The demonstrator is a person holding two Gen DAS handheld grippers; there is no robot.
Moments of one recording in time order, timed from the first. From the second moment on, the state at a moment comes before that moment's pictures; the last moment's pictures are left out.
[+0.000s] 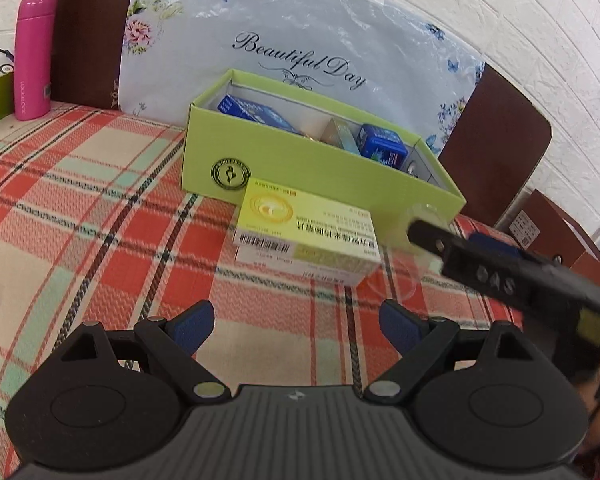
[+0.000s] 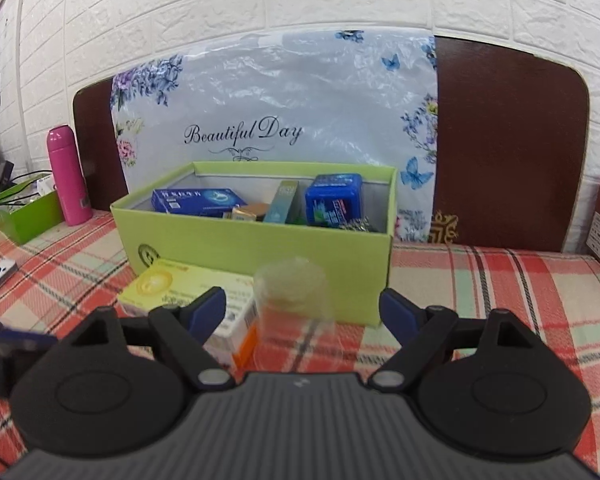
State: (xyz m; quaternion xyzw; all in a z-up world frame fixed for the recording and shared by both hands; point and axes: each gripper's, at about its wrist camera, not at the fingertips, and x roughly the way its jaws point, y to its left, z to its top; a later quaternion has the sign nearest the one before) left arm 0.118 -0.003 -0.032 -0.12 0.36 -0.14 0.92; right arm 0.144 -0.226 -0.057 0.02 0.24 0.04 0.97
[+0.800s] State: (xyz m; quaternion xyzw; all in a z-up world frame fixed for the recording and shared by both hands) left arm 0.119 -0.065 -0.045 -0.09 0.38 -0.23 0.89; right arm 0.067 -0.337 -0.107 0.19 0.30 -0.01 0.94
